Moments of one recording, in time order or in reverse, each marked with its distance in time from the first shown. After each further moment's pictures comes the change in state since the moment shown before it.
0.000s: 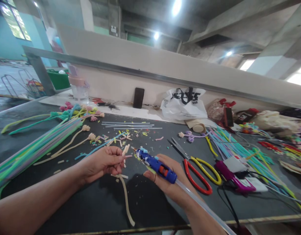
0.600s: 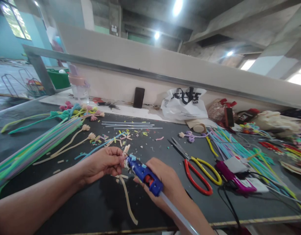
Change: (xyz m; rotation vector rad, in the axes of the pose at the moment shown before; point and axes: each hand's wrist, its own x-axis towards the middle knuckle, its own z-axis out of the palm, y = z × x) left_hand 0.001 -0.004 -0.003 -0.019 -0.024 0.004; right_hand -0.001 -0.008 0.016 -0.220 0.006 -0.210
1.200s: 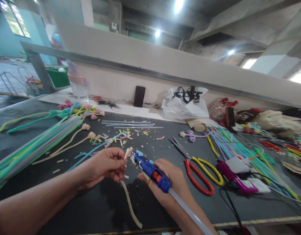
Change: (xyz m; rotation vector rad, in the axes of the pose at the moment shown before) left_hand -0.005 -0.005 0.006 0.058 -0.007 0.018; right_hand -0.005 0.000 0.002 -0.052 0.124 0.124
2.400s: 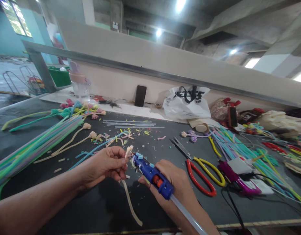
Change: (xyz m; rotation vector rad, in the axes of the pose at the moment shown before) left_hand -0.001 0.003 0.001 -0.052 -0.006 0.004; right_hand -0.001 -0.002 -0.007 -0.024 -0.030 -0.057
